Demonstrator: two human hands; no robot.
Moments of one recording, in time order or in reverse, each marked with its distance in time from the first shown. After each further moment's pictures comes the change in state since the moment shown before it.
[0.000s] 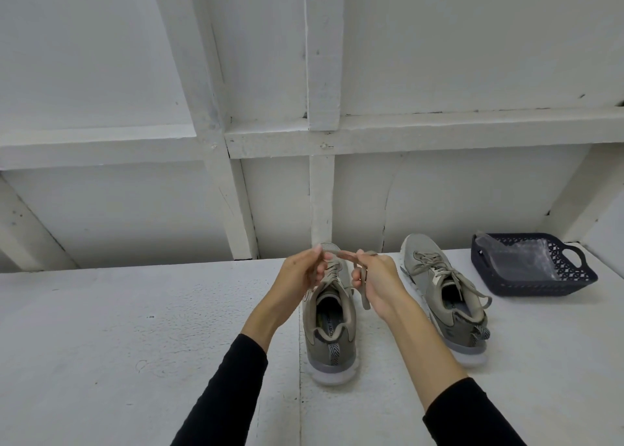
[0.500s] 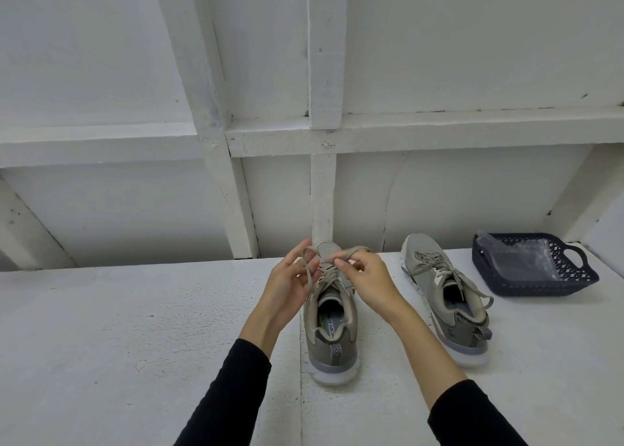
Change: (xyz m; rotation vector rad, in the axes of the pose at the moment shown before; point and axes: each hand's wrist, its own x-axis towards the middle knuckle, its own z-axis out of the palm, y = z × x) left_hand 0.004 -0.018 -0.015 -0.591 0.119 -0.113; right_hand 0.002 0.012 -0.002 -0.574 -0.136 -0.412
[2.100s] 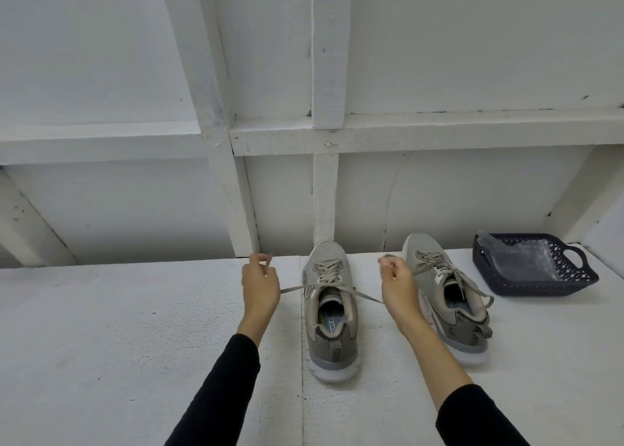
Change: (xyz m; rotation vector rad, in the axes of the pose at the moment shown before) left_hand 0.008 -0.001 -0.041 1.067 0.618 0.346; right_hand -0.001 0.052 -0.021 -0.068 0.373 0.226
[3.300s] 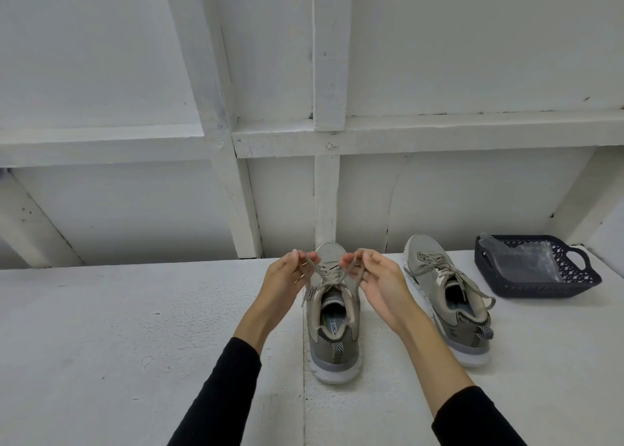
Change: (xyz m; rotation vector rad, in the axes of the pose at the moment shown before) left_hand -0.014 0.023 0.001 -0.813 -0.559 -0.118; right_hand -0.019 -0.037 0.003 0.829 -0.463 0.139
